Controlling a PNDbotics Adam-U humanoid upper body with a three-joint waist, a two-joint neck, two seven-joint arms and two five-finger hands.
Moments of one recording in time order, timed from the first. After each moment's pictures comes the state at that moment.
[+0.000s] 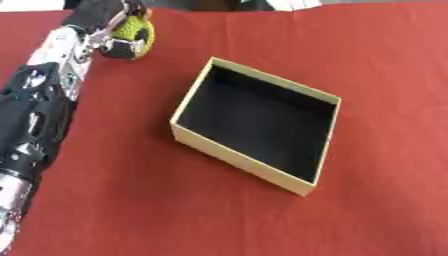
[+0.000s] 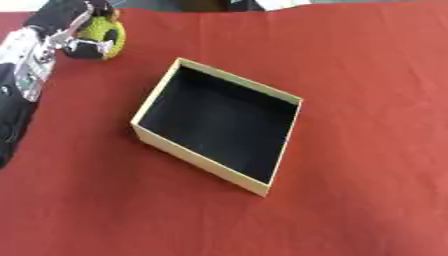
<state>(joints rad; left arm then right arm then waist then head) -1.12 0.47 0.03 -0.88 -1.15 -0.35 0.03 -0.57 -0.58 -0.01 -1.98 0.02 -0.10 -0.43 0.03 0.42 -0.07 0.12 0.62</state>
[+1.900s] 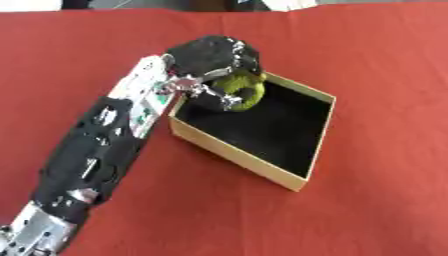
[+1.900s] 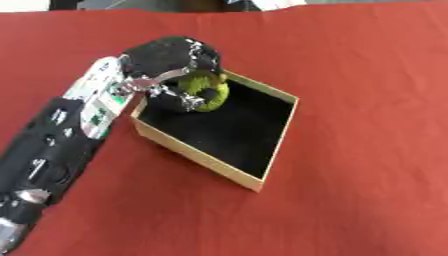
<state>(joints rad) -1.00 0.25 -0.29 -1.20 -1.00 -0.62 -0.19 -0.56 -0.58 -0.05 -1.98 0.03 -0.12 -0.48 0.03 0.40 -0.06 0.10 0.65</state>
